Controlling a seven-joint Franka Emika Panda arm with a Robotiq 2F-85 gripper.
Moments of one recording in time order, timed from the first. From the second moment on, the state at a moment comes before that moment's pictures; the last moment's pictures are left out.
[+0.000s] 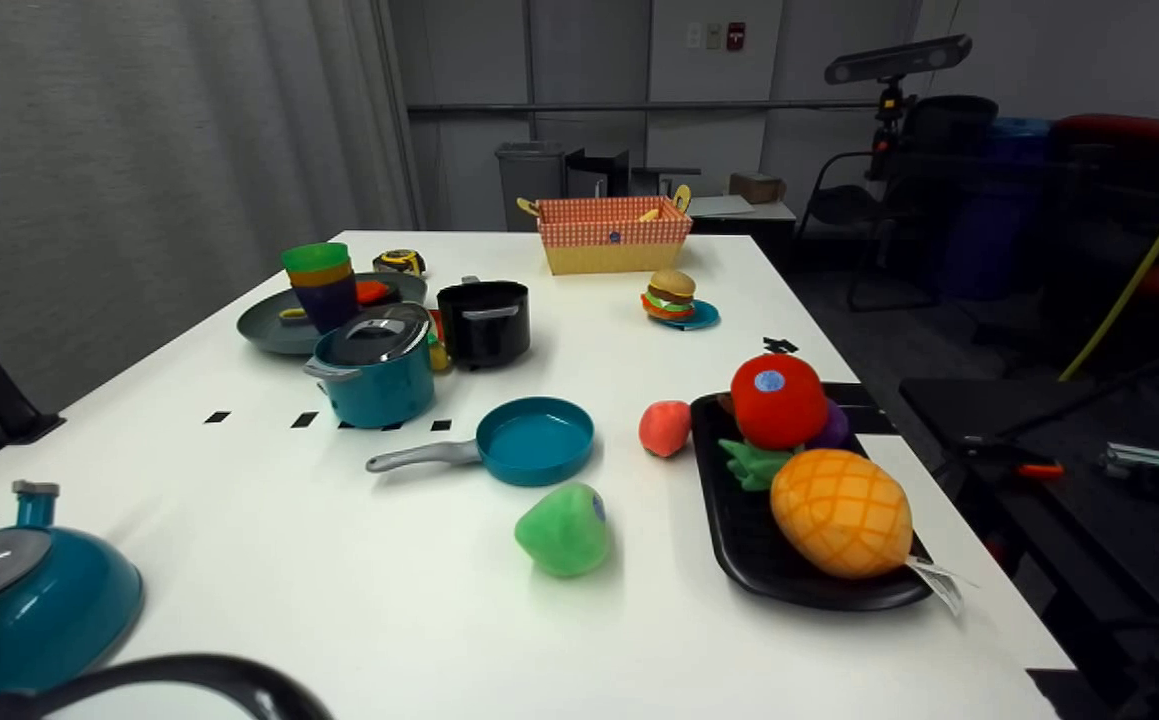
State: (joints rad) arm -0.01 0.03 -0.12 -1.69 0.09 1.82 -0.18
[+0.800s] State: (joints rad) arm -0.02 0.15 -0.11 -1.75 0.03 2.09 -0.18
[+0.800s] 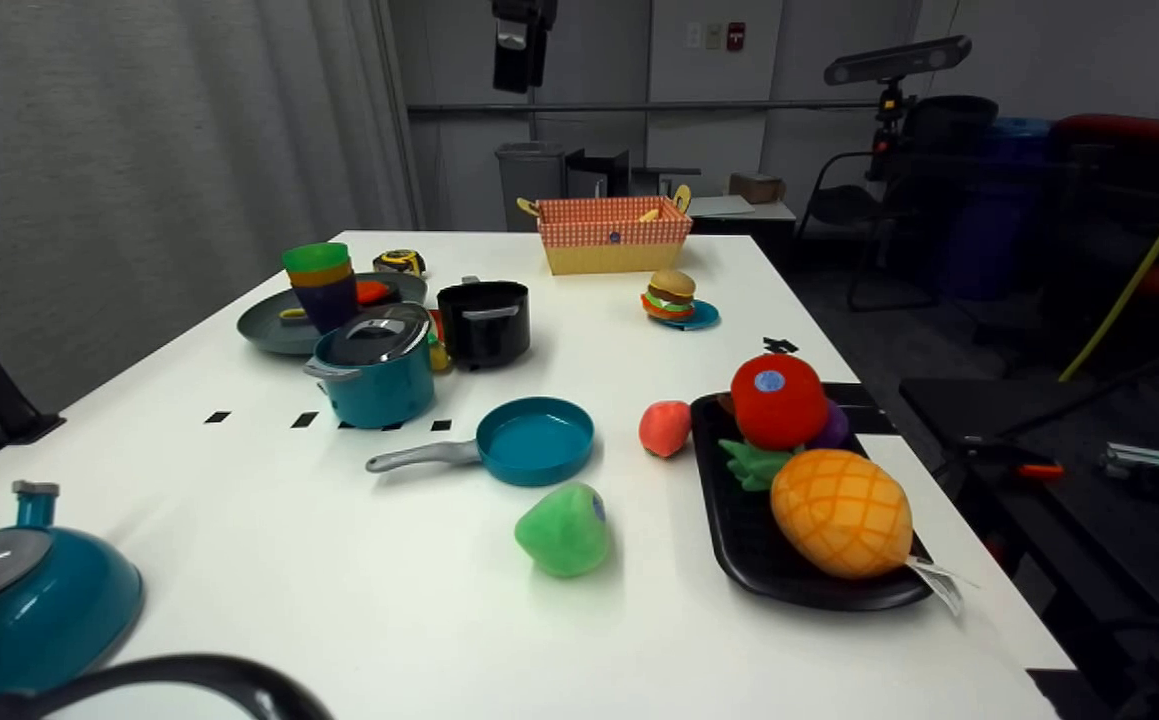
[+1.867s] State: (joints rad) arm -0.03 0.37 -0.11 -1.71 0.02 2.39 -0.17
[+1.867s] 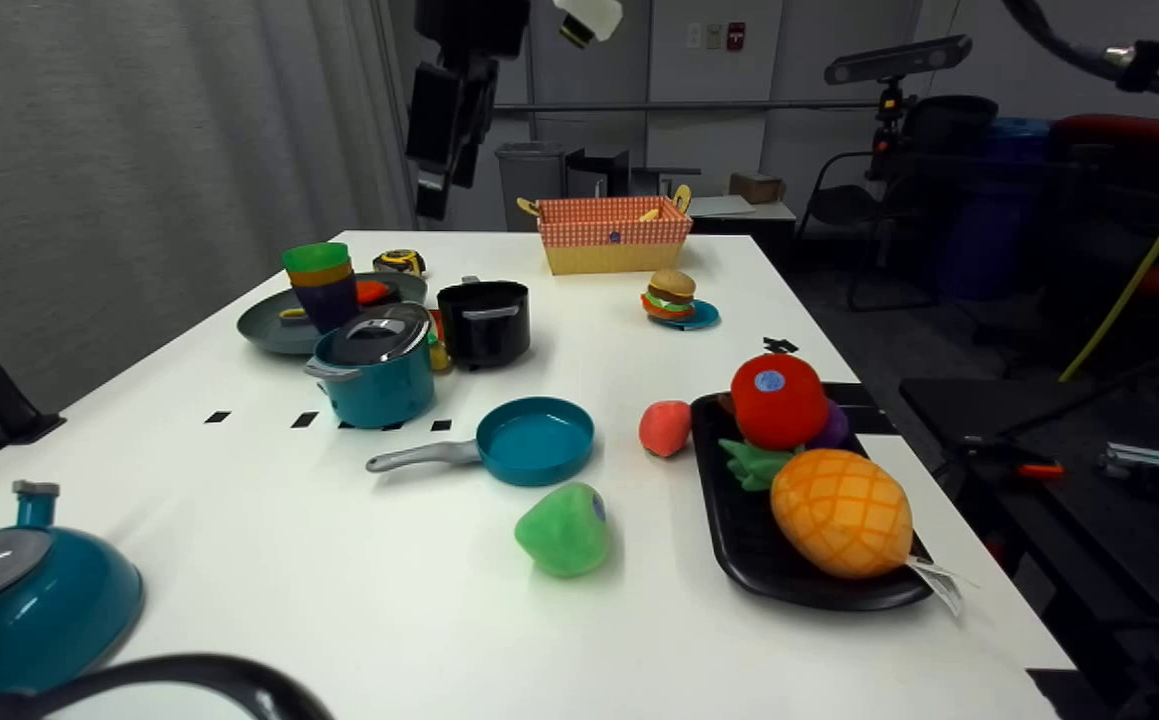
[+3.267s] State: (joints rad) arm -0.07 0.57 -0.12 -1.58 -0.05 2.46 -0.11
